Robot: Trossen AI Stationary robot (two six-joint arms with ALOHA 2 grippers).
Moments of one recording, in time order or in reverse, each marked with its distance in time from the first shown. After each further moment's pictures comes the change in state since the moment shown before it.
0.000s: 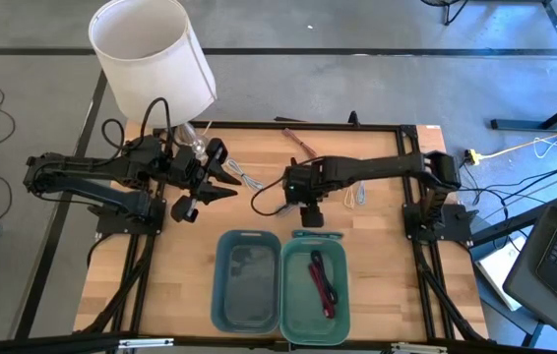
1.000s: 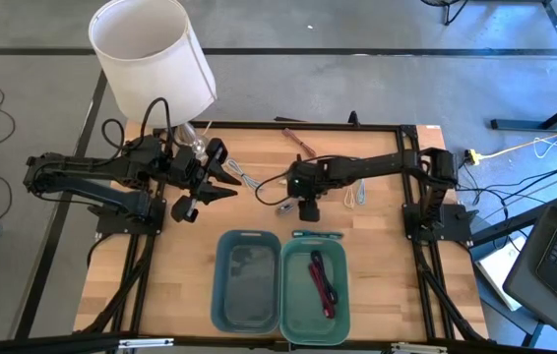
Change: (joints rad) left arm 0.000 0.000 0.000 0.000 0.000 0.000; right arm -0.096 0.021 -0.211 0.319 -0.022 0.024
